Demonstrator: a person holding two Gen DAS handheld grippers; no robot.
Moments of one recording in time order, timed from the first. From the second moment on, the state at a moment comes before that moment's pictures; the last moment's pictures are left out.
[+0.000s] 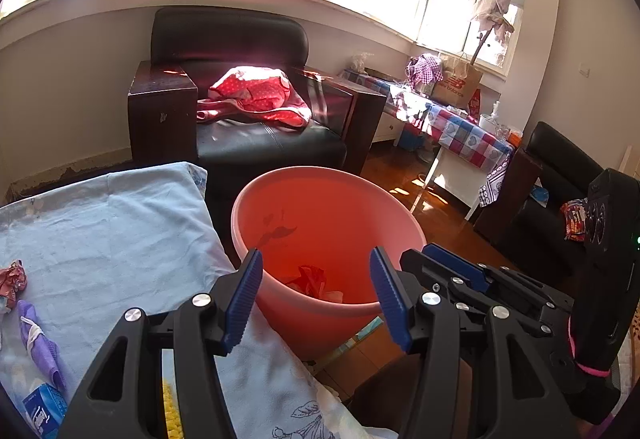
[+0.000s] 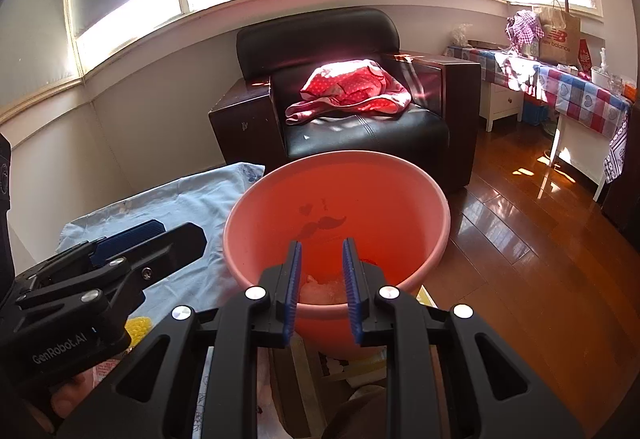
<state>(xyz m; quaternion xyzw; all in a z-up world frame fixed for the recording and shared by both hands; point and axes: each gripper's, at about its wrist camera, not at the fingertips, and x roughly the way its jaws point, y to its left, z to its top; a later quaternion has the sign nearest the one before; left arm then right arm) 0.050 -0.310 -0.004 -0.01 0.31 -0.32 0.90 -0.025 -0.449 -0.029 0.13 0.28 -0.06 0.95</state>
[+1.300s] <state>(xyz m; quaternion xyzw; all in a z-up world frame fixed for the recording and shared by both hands) -0.023 -0.080 0.006 0.00 0.26 -0.17 0.95 -0.036 -0.321 0.001 0.06 0.29 0.10 0.95</state>
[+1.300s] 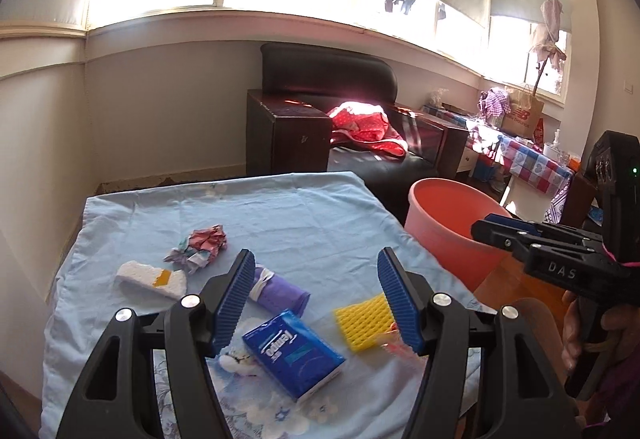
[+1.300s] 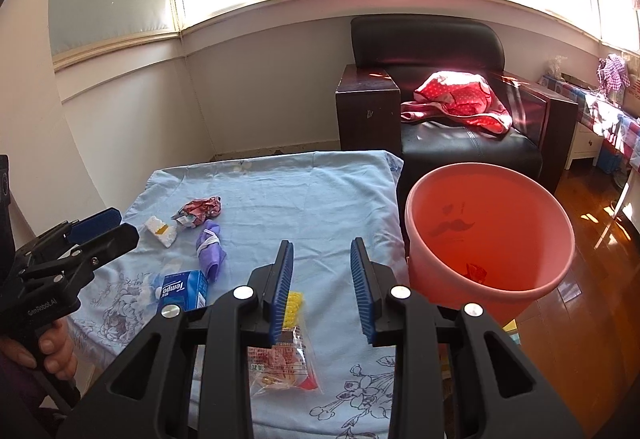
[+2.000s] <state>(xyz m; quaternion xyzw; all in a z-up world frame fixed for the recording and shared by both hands) -0.028 -0.042 -0.056 -0.01 0.37 -0.17 0.91 -0.034 -0.277 -0.025 0.02 0.33 0.17 0.93</state>
